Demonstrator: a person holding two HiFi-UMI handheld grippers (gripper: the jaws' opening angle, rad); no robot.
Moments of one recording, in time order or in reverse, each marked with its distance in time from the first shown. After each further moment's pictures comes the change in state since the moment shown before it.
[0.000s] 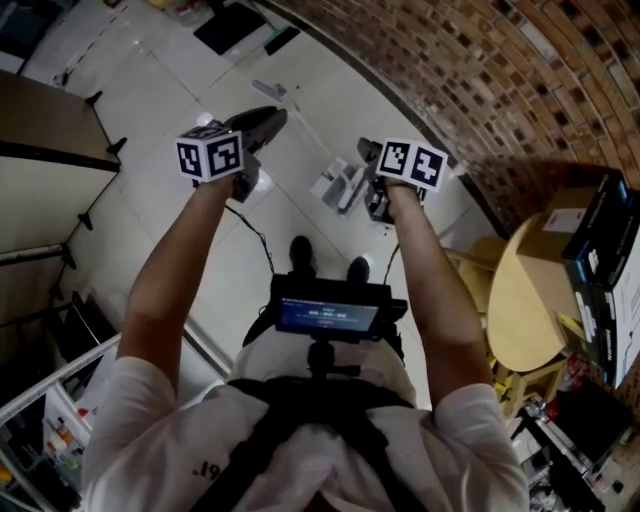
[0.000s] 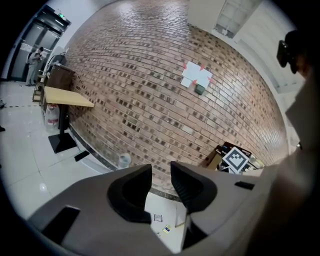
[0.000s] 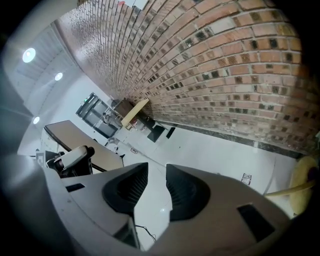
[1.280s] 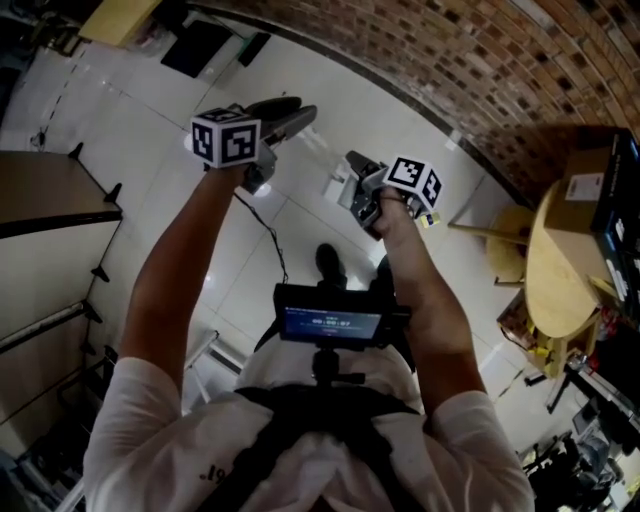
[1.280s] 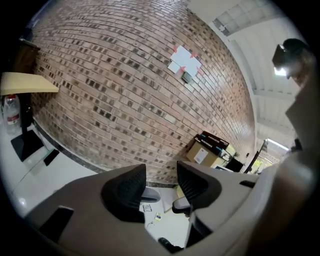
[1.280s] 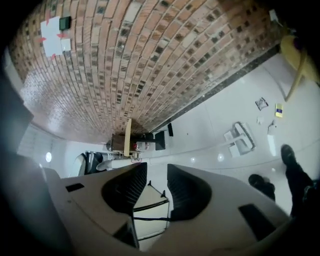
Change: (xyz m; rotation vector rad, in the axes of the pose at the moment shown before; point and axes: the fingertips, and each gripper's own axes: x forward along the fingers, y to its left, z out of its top) left arm 0.070 0.026 0.029 0.096 0.199 -0.327; right arm 0.078 0.020 -0.037 0.702 -0.118 0.166
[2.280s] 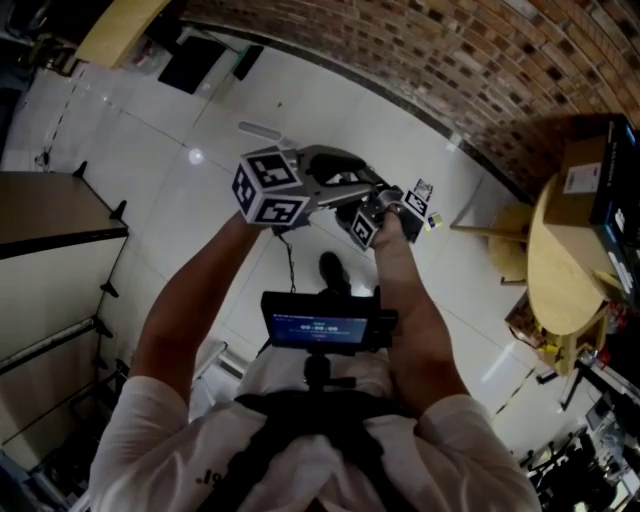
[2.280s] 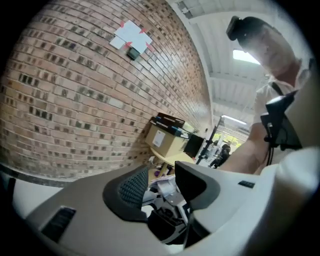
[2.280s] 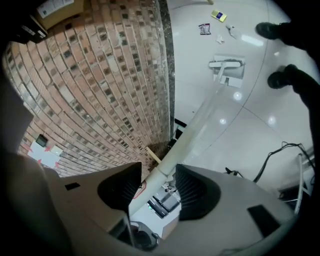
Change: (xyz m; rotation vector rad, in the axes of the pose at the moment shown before) left arm 0.041 -0.172 -0.050 0.304 0.161 -0.426; right arm -0.012 -0.024 -0.005 0.834 -0.118 0.421
